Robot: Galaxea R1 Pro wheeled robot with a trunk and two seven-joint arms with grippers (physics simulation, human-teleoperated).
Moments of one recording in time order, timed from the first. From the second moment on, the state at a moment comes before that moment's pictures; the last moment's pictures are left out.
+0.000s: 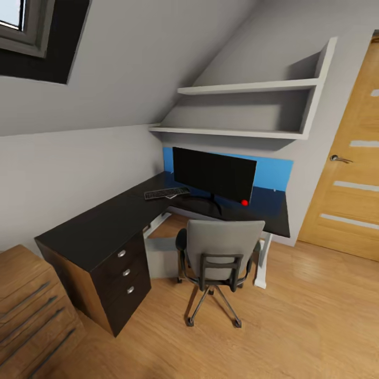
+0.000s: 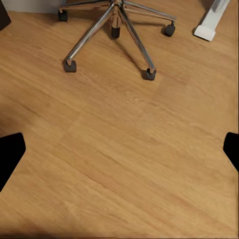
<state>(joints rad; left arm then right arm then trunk) 0.00 0.02 0.18 -0.30 0.08 -0.37 0.01 -0.03 0.02 -0.01 -0.20 0.13 -0.77 -0.08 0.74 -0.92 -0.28</state>
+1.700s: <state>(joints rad) 0.00 0.02 0.18 -0.30 0.08 -0.37 0.01 -0.03 0.02 0.00 -0.20 0.14 -0.78 -0.08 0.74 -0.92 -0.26</state>
